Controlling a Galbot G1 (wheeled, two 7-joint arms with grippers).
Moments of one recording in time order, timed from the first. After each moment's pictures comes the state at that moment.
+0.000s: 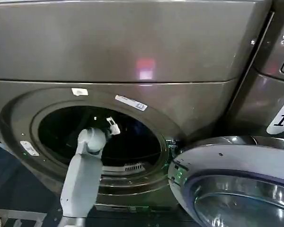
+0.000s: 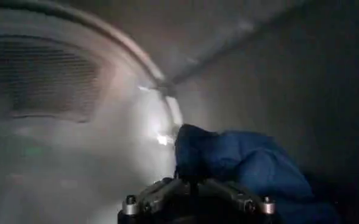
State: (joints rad) left arm 0.69 -1.55 -0.48 -1.55 0.59 0.26 0.31; right arm -1.70 1.09 2.42 1.82 0.49 -0.14 -0.08
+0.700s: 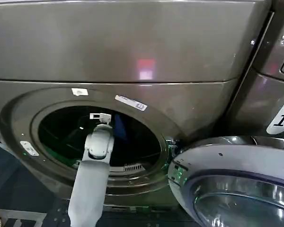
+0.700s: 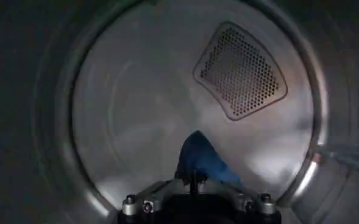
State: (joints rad) left arm 0.75 -1.58 -0.47 -1.66 0.23 0.42 0.01; right arm -1.69 1.10 2.42 1.85 0.59 -0.17 -0.07
